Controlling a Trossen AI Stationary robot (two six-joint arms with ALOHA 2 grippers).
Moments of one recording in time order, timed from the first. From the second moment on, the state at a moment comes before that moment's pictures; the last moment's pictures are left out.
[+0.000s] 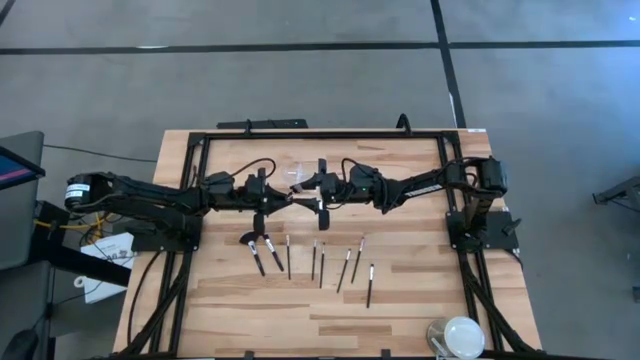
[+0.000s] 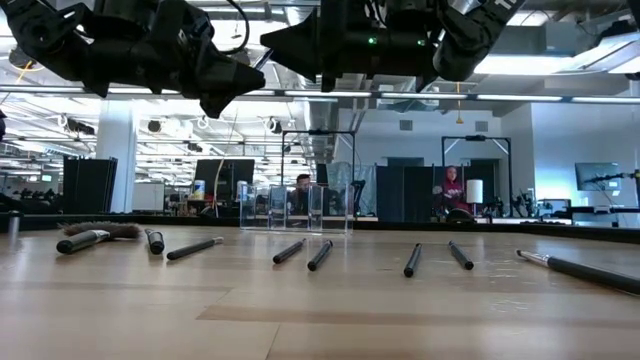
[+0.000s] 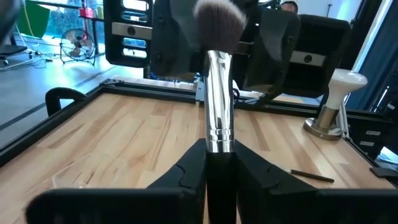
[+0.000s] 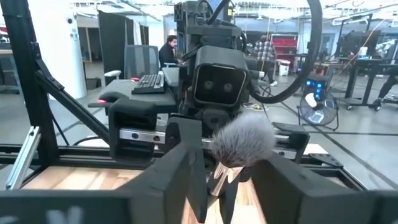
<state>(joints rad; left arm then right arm) 0.12 1.14 0.32 0.76 0.12 -0.06 -0.09 1.83 1.01 0.87 -0.16 -0.07</state>
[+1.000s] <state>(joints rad) 0.12 1.14 0.32 0.74 -0.05 -0.06 -0.09 1.65 1.05 0.27 0.40 -0.03</state>
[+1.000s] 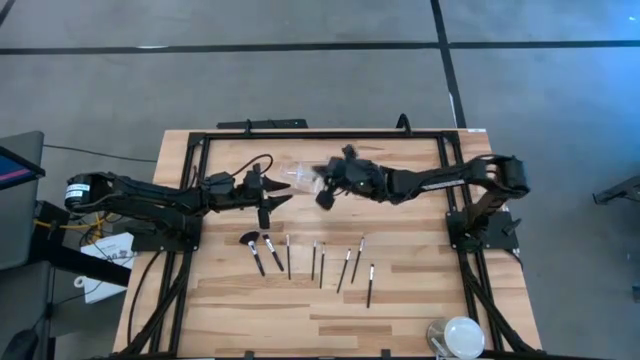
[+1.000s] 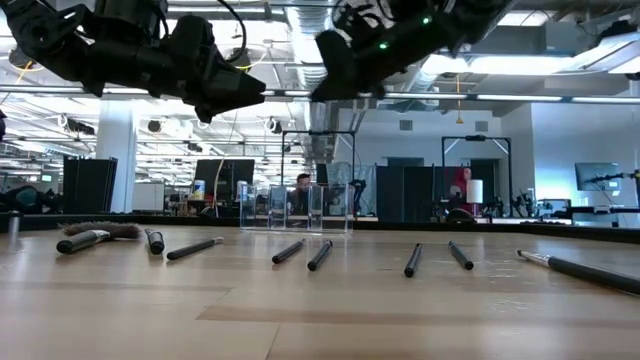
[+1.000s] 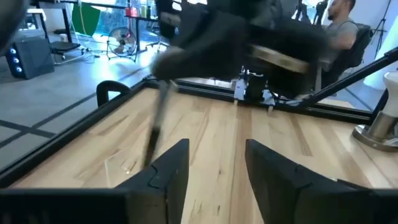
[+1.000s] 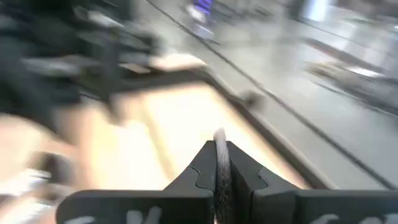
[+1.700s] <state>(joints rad) 0.10 1.14 0.32 0.54 -0.12 -0.32 -0.16 1.76 1.05 0.16 0.52 0.03</state>
